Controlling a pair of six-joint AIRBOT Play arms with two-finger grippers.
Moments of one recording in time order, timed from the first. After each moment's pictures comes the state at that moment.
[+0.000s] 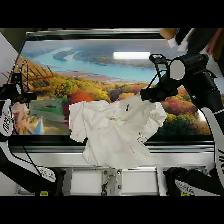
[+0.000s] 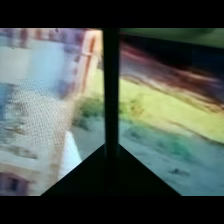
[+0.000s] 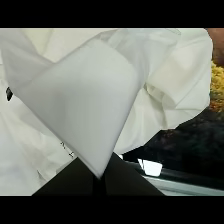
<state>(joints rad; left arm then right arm) 0.41 -1.84 1.45 1.86 -0.76 -1.59 0.39 -1.32 1.55 -1.55 1.58 1.80</state>
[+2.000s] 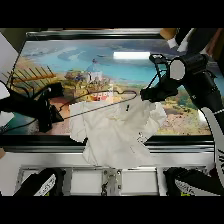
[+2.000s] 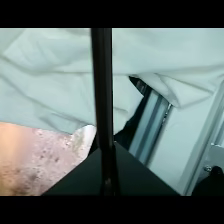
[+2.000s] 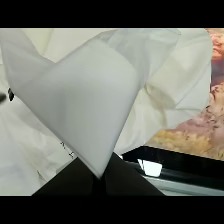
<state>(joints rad) 0.02 -0.98 1.11 1.15 -1.67 -0.36 0.39 -1.32 1.55 -1.55 1.57 1.80</state>
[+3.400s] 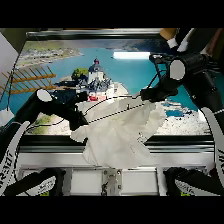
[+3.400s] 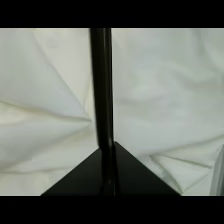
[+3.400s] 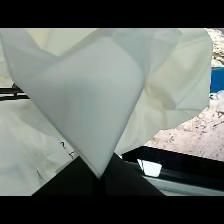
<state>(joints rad) -0.12 -1.28 0.95 0.92 -1.37 -0.28 0.39 -1.32 1.55 -1.54 1.57 1.79</state>
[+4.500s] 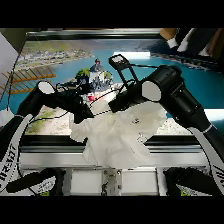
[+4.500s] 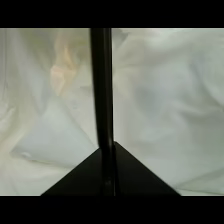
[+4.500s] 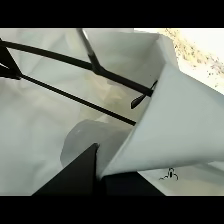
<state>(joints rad) -0.15 -1.34 1.06 0.81 -1.38 -0.20 0.73 -1.30 1.59 -1.51 1.35 1.75</state>
